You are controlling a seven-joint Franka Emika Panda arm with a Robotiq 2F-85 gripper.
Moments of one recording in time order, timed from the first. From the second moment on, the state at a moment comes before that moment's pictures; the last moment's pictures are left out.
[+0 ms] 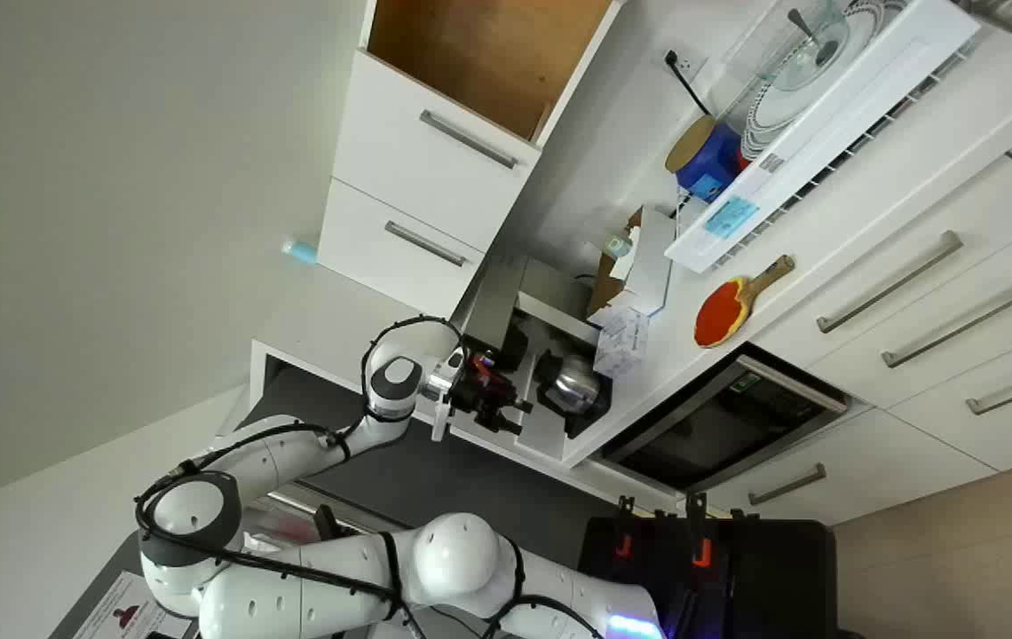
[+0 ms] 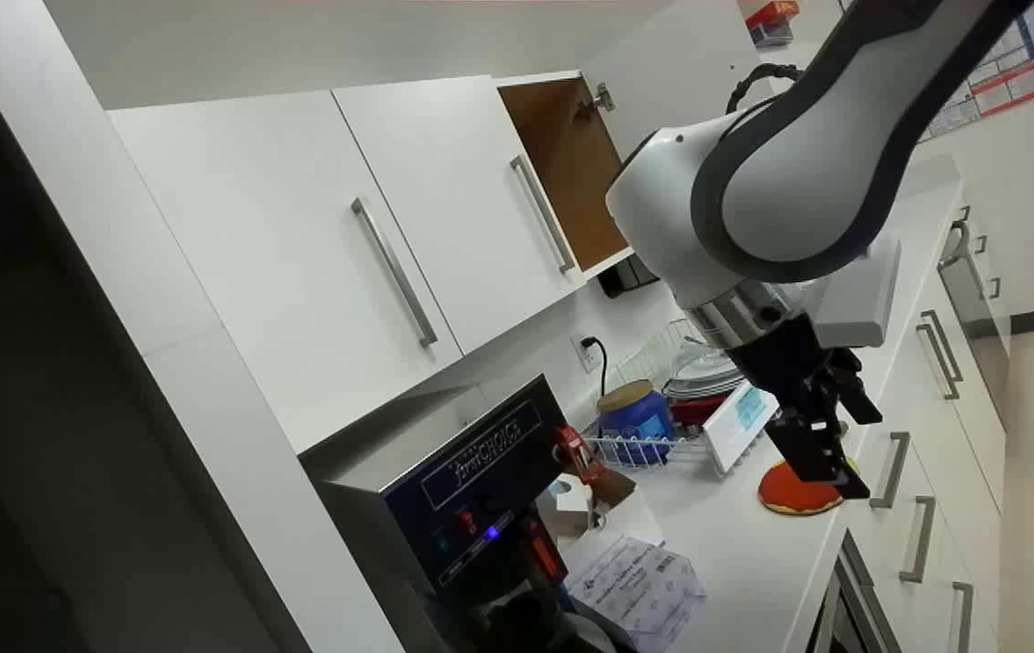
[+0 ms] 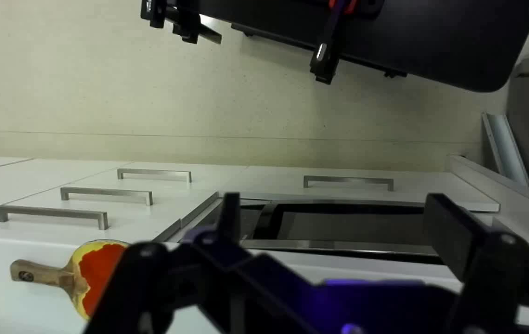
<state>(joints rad) 0.17 -0.52 0.36 -2.64 0.00 1.99 0.20</state>
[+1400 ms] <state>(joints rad) 0.33 -0.56 0.42 -2.65 0.01 2.41 0.29</state>
